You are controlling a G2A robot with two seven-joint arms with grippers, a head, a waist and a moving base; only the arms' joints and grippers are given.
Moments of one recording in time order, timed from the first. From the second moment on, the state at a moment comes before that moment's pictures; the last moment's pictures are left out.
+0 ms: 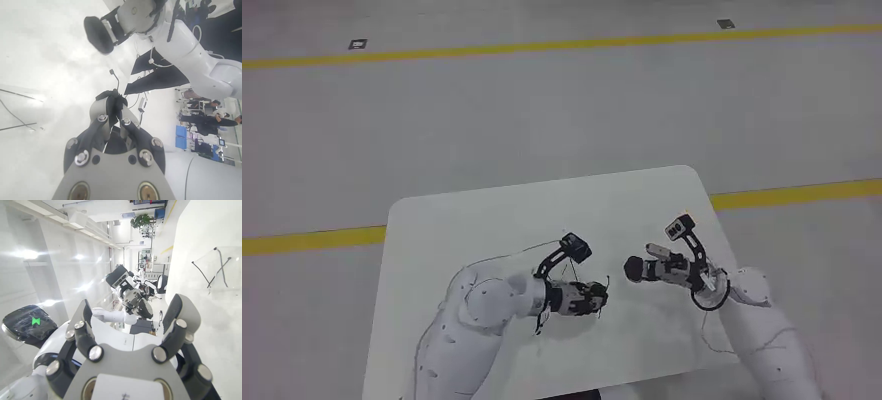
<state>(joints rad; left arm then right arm) 1.35 -1.50 -1.06 -1.70 0.61 -0.34 -1.23 -1.49 -1.10 1.53 -1.27 0.67 -0.33 1.39</state>
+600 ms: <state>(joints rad) 1.29 -1.49 -1.04 -1.61 0.44 -0.24 -1.26 -1.44 -1.10 1.43 -1.24 0.63 -0.34 1.39</state>
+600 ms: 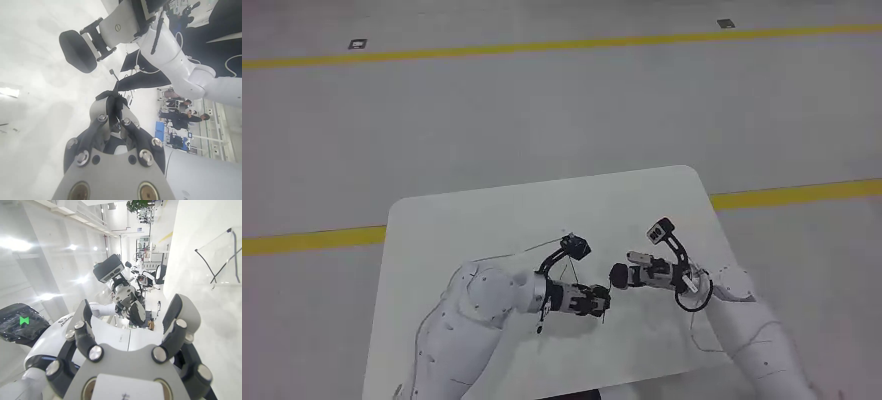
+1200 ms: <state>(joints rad) 1.26 -1.45 -1.04 -1.56 0.27 -0.15 -1.26 -1.43 -1.11 1.43 -1.28 0.57 -0.34 1.39</state>
